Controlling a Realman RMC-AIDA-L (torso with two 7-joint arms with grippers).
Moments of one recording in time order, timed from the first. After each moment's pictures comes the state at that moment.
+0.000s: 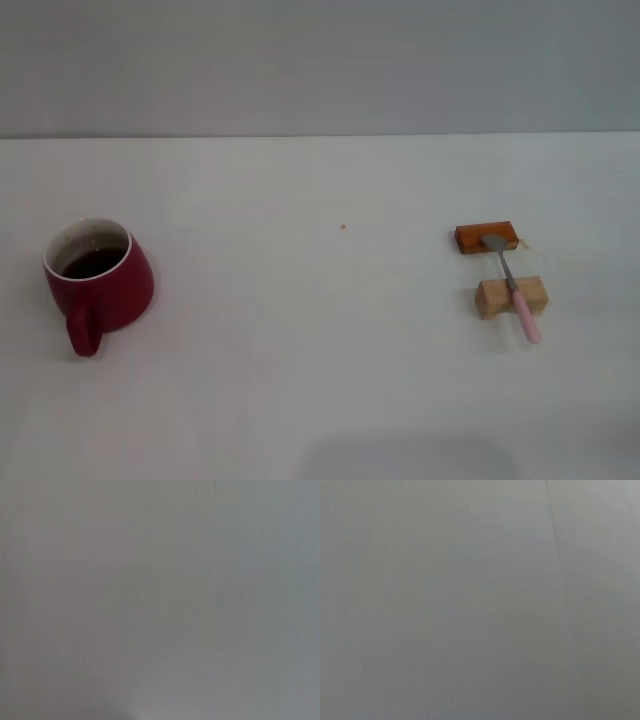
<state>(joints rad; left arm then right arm) -0.39 -2.06 -1.40 -0.09 2.33 1.05 -0.05 0.35 2.07 1.34 0.08 -2.19 -1.52 0.04</state>
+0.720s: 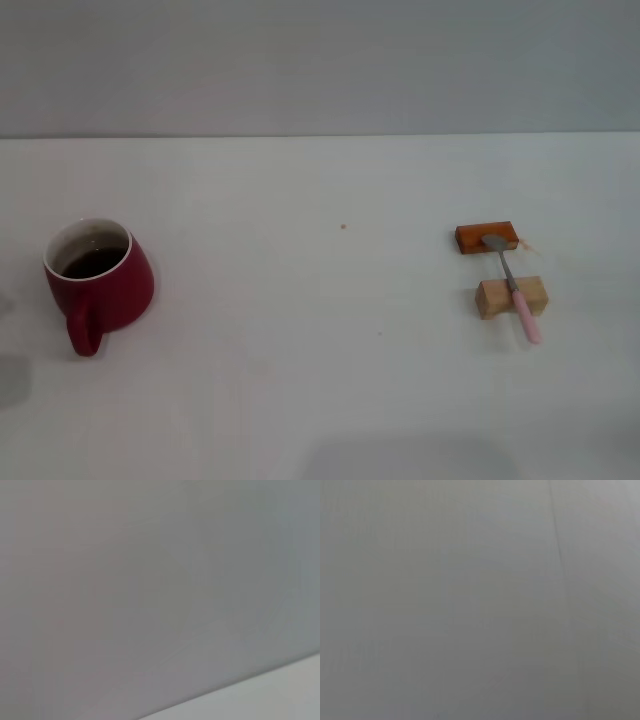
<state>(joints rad) -0.33 -2.05 -1.31 -0.07 2.59 1.07 0.25 0.35 2.07 1.34 0.07 -2.19 -1.52 0.03</state>
